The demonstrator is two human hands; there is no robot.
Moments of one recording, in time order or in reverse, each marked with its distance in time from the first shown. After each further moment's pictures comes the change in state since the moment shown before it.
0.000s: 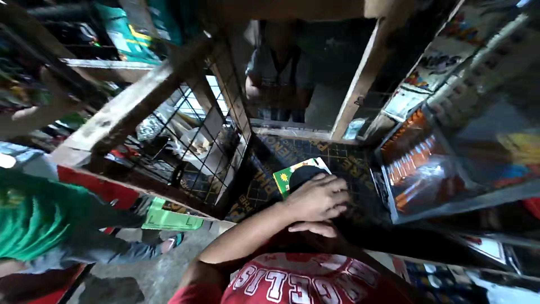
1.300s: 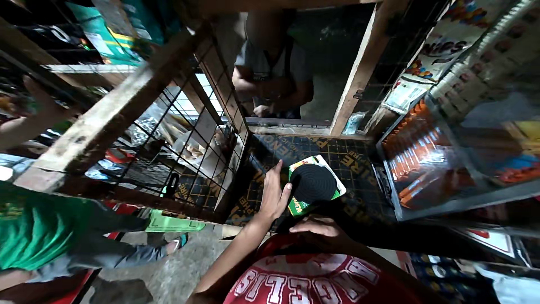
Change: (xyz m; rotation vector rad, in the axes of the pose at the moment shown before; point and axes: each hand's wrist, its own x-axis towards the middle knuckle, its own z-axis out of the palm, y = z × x) left_hand -0.097 -0.066 0.057 -0.080 0.477 -0.674; right_hand 0.001 0.002 -0.006 -0.100 -0.043 0.022
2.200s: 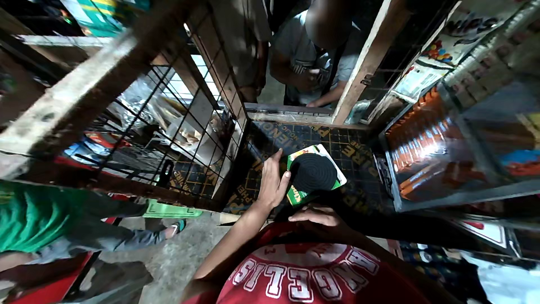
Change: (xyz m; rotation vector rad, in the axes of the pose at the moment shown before) left_hand 0.001 -0.003 0.000 -0.028 0.001 -0.022; right_hand 0.002 0.001 -0.003 -0.009 -0.038 0.012
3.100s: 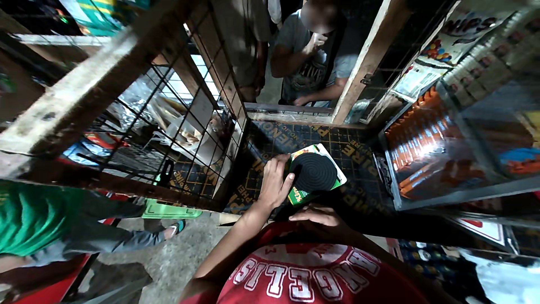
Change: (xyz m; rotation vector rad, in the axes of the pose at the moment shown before) left_hand 0.001 0.001 0.000 0.066 -0.058 0.064; right_hand -0.002 -0.002 0.003 -0.021 0.004 0.026
